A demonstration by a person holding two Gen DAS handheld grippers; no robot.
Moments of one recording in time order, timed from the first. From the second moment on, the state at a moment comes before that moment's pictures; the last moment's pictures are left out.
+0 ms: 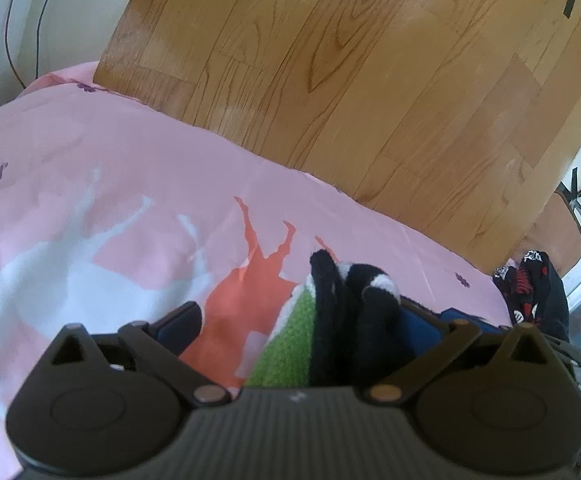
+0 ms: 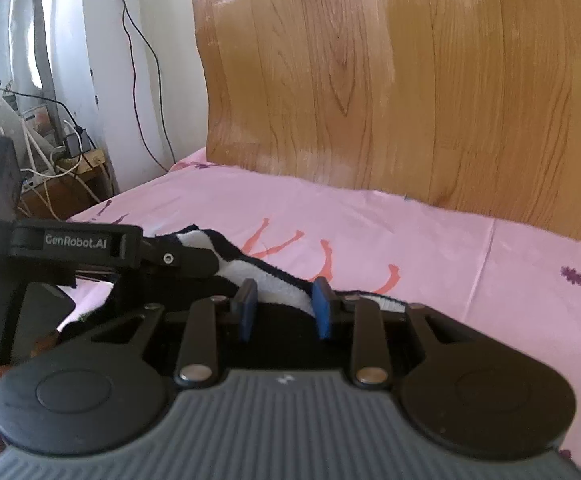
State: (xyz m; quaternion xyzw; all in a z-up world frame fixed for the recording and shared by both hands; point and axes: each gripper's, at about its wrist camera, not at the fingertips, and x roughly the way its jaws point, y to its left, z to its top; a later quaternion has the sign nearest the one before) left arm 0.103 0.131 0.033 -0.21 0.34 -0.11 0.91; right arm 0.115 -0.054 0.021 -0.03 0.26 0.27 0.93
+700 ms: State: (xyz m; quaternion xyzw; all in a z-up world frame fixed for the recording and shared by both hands) left arm 0.091 0.163 0.043 -0.25 0.31 -0.14 0.91; right arm 0.054 0.025 0.023 -0.20 0.22 0.40 0.87
